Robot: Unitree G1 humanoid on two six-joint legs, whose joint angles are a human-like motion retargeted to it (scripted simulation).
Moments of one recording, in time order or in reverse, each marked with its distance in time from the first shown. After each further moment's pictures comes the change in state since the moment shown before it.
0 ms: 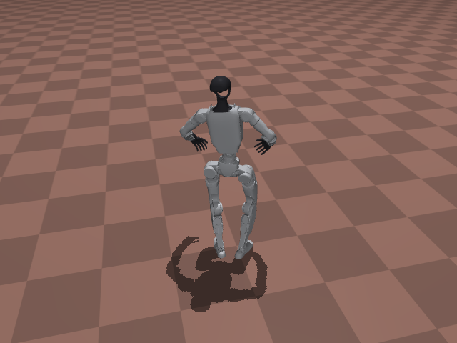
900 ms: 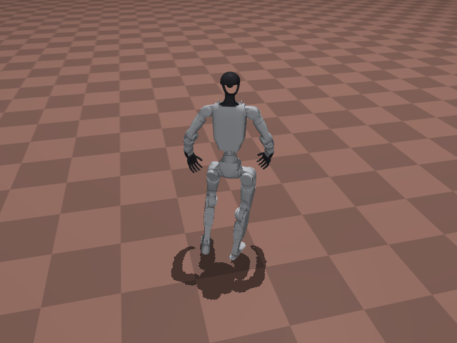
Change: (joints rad) left arm 0.296 -0.271 0.193 0.148 -0.162 0.102 0.013; right arm -0.105 0.219 -0.047 0.396 -0.250 -0.015 -0.244; waist 0.167 0.210 -0.009; left_leg -0.483 0.384 -0.164 0.687 -0.118 0.057; right_leg -0.014 0.351 0.114 -0.447 0.119 -0.104
